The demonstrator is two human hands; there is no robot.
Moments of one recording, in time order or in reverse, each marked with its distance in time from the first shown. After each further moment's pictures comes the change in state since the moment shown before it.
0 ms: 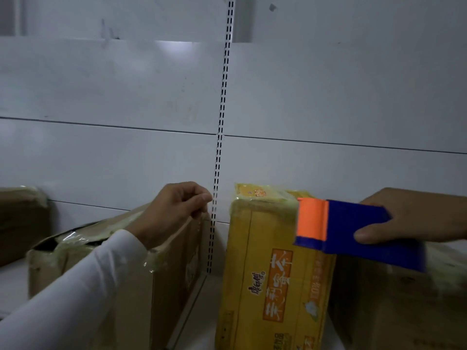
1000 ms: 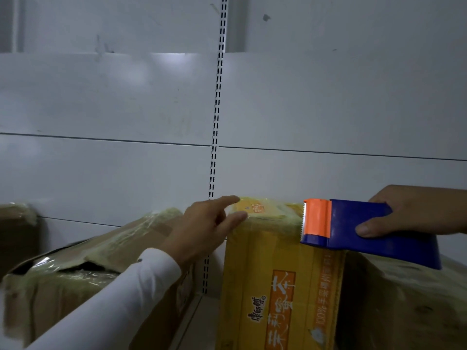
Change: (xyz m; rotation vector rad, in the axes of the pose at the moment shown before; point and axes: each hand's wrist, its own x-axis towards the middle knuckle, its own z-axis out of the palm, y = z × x) left_hand 0.043 -0.026 0.050 0.578 0.033 0.259; right_hand 0.023 0.041 -0.039 0.042 0.019 0.232
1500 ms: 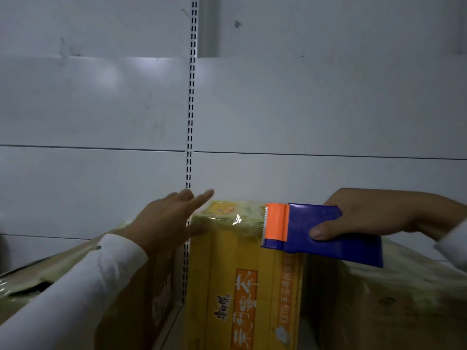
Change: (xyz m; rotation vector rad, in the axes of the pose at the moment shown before) left_hand 0.030 -0.011 -0.014 0.573 -0.249 0.102; right_hand -0.010 -0.035 0.019 -0.075 0.037 -0.061
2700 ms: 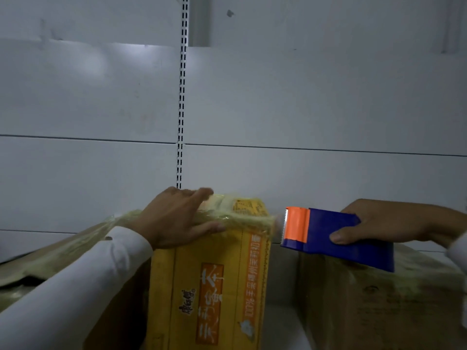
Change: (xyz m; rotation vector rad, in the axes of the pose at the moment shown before) left_hand 0.003 0.022 0.000 -0.031 0.141 0.167; right_hand -0.016 0.050 0.006 0.123 -0.015 0.094
